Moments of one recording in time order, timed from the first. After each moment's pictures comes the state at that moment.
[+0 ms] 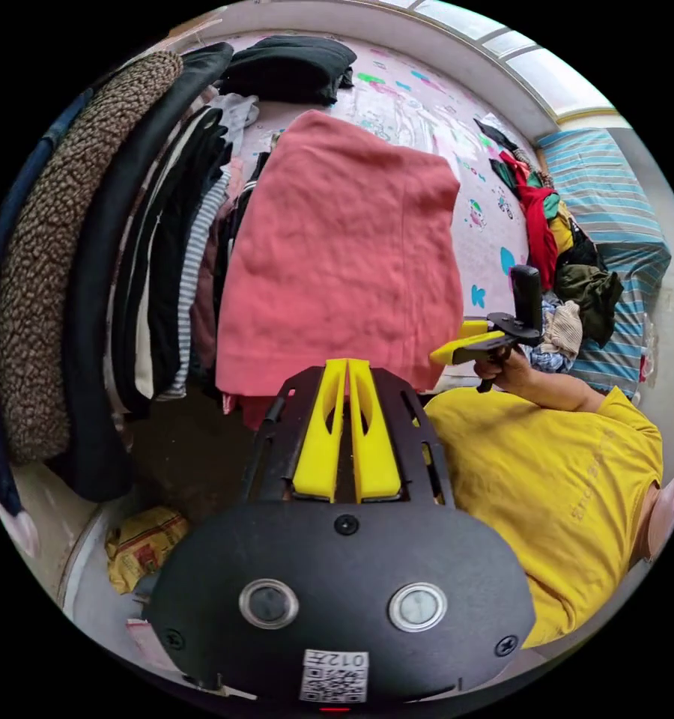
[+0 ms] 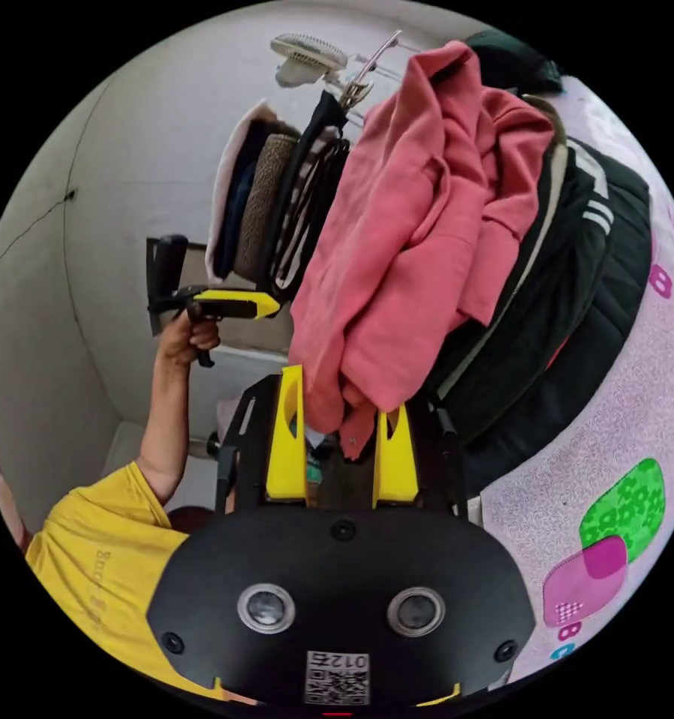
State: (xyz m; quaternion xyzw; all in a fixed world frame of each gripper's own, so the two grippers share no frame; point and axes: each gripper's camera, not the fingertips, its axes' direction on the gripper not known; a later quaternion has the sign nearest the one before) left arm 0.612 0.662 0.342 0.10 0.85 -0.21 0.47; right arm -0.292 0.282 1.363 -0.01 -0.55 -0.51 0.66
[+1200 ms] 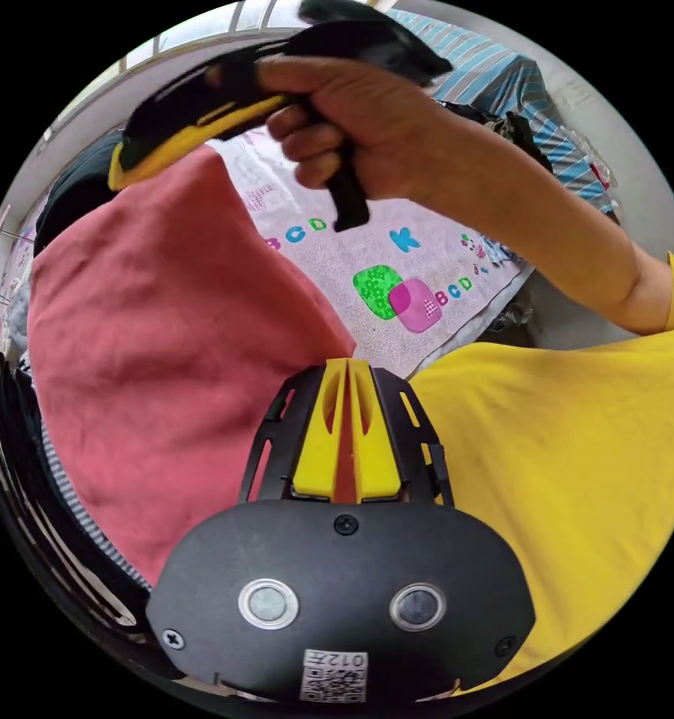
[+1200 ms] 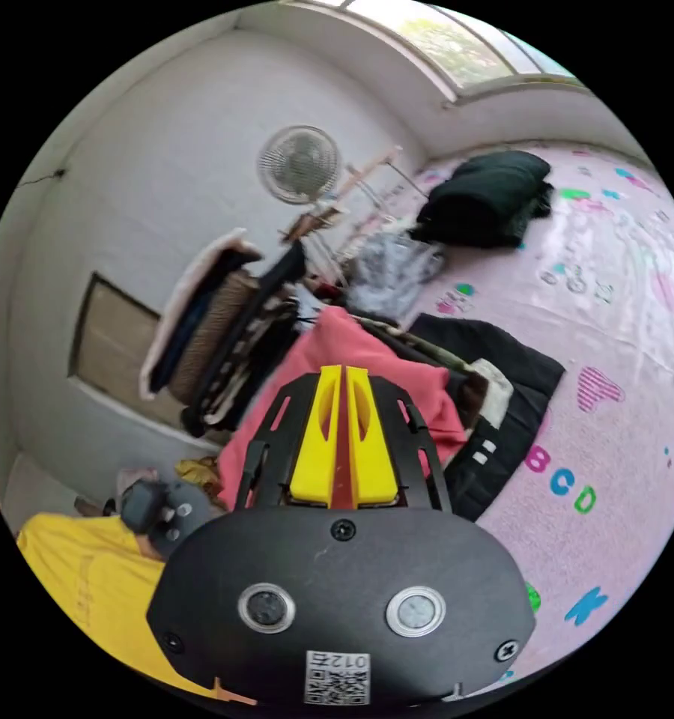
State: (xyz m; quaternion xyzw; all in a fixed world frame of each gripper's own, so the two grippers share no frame) left arm 0.688 0.634 0.230 0.37 0.76 -0.08 0.52; right arm -0.509 0.114 1.337 0.24 -0.51 -0.45 0.70
